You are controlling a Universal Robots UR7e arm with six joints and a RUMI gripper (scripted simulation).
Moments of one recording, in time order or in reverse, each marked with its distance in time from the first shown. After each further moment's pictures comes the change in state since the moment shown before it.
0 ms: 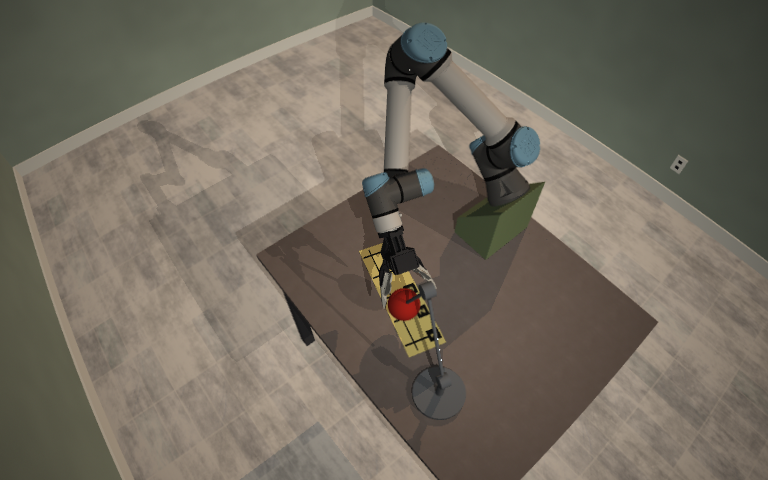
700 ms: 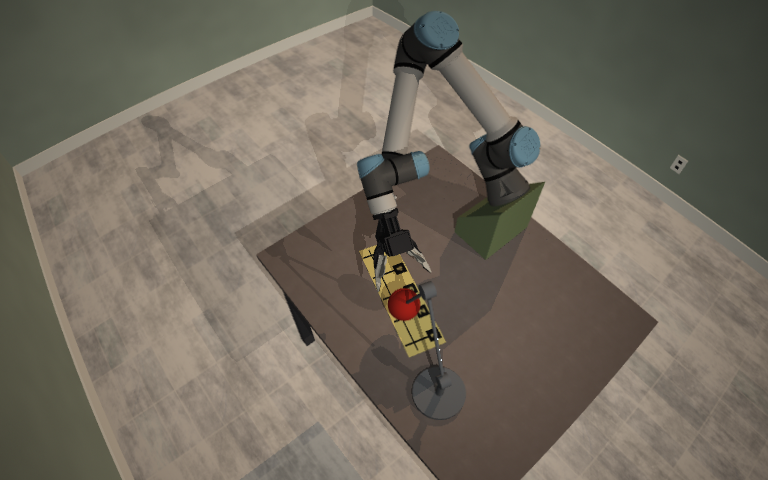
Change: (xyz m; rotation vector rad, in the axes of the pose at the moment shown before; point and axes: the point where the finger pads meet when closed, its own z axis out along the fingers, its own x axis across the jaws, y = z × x) arm -0.001 0.001 -0.051 0.000 -0.008 0.000
